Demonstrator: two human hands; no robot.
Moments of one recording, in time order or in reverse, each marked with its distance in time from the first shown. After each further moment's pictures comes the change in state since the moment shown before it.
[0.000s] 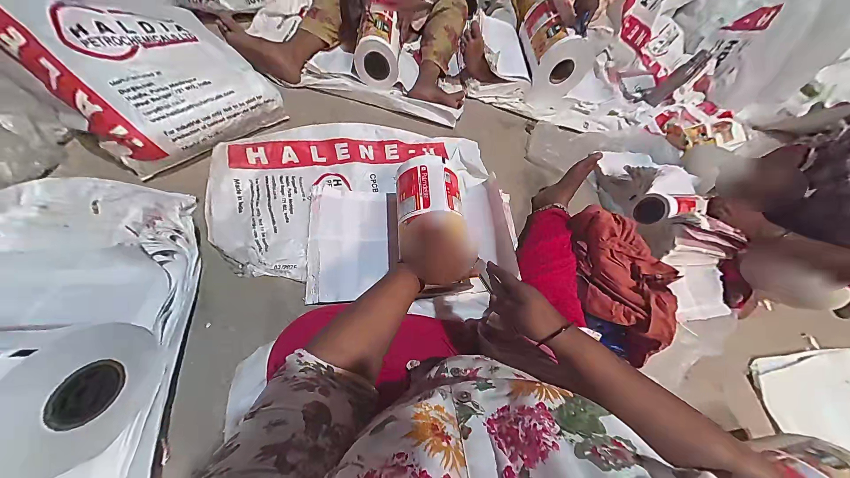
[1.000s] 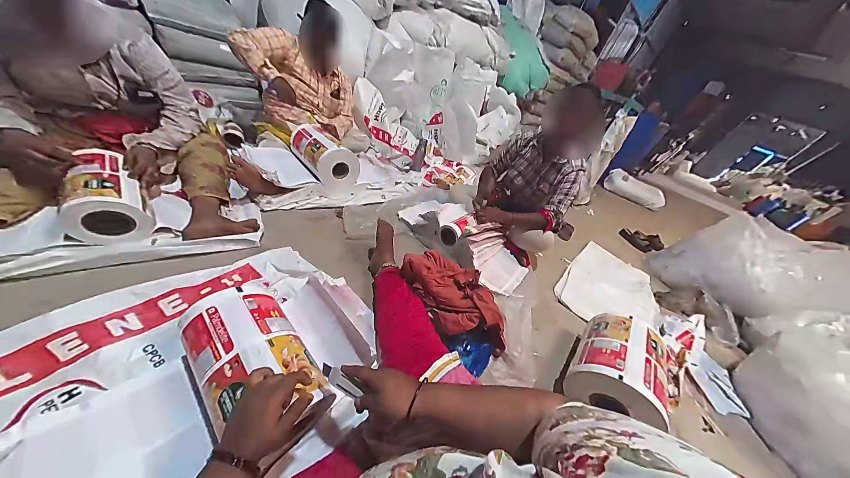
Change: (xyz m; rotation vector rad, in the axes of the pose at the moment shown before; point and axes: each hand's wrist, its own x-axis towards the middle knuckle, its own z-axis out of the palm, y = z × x) left_hand -0.005 0.017 0.016 -0.187 0.275 -0.016; right_hand -0.023 0.032 0.001 0.222 0.052 -0.085
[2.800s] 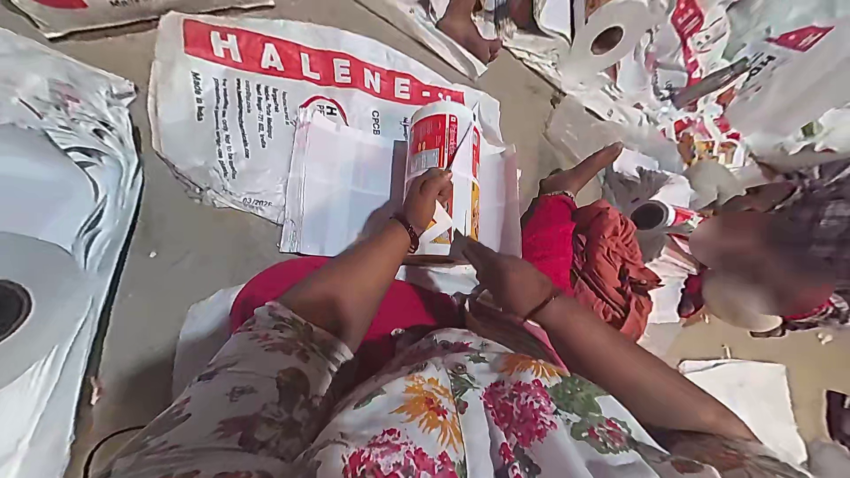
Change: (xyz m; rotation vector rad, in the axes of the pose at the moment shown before) left_hand 0.002 -0.040 -0.003 -1.062 0.579 -0.622; right_hand 0.048 -0.079 0.022 -0.759 -0.295 0.071
